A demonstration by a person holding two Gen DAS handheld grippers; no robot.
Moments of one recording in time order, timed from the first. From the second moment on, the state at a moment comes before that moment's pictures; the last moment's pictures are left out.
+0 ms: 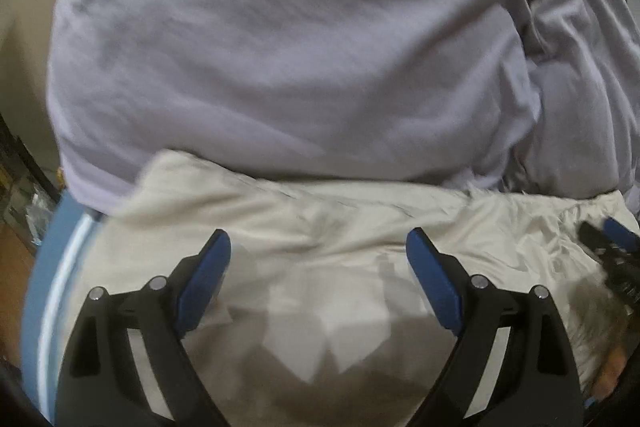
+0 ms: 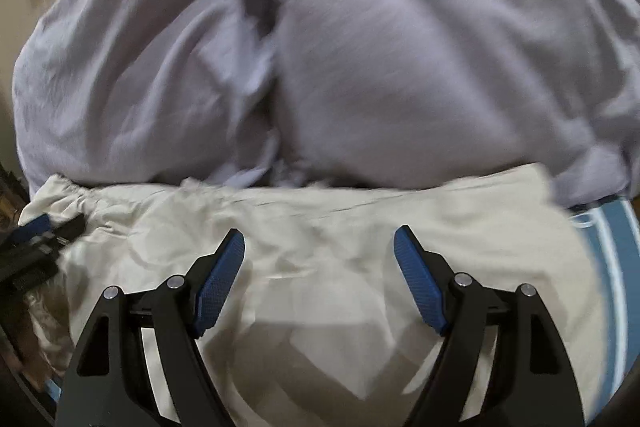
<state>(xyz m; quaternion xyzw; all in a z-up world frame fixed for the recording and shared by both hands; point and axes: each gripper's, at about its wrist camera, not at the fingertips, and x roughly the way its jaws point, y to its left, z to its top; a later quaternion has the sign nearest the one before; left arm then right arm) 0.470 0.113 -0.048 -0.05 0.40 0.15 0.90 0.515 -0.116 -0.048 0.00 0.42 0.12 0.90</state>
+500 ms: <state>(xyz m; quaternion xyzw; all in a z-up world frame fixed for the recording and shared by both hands) 0.471 0.187 -0.092 -0.04 0.43 0.24 0.87 0.524 -0.173 -0.088 -0.02 0.44 0.04 0.90</state>
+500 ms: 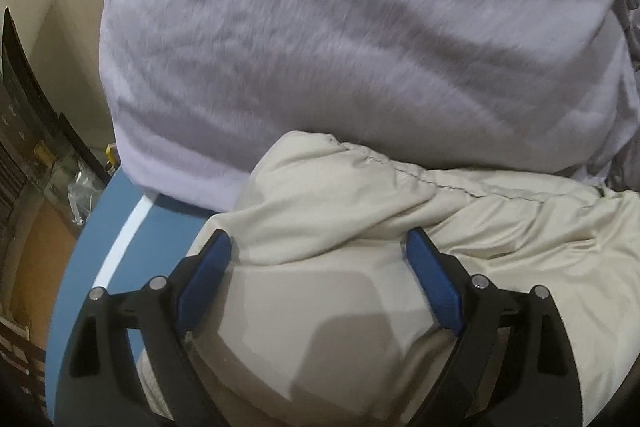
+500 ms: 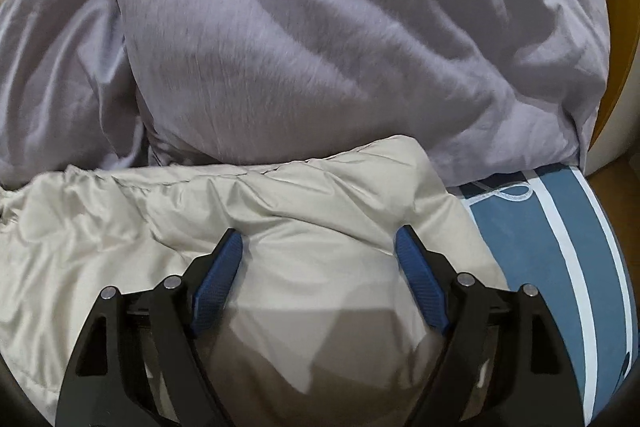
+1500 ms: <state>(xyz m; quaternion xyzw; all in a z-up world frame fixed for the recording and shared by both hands) 0.374 0.254 -0.057 -0.08 0.43 0.25 0.87 0.472 -0.240 -0.065 0.06 0.46 -0.01 0.89</state>
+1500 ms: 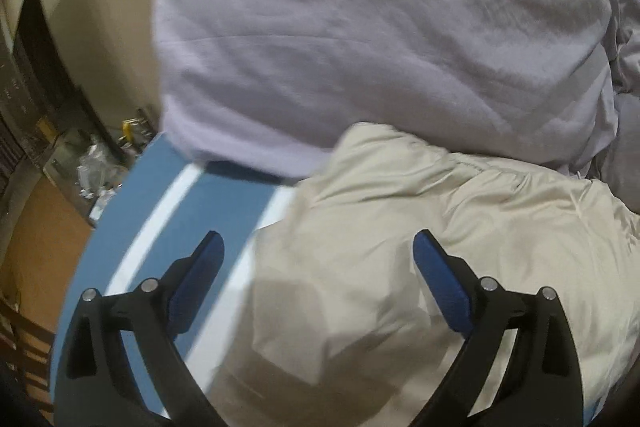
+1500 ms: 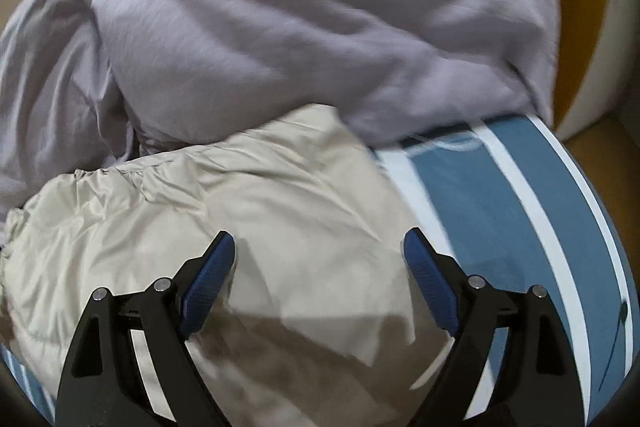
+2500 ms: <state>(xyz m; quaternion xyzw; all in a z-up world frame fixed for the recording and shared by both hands) 0.261 0.298 -0.121 -0.41 0.42 0.26 0.77 0.415 -0.285 -0.103 0.29 0.53 0.00 0.79</state>
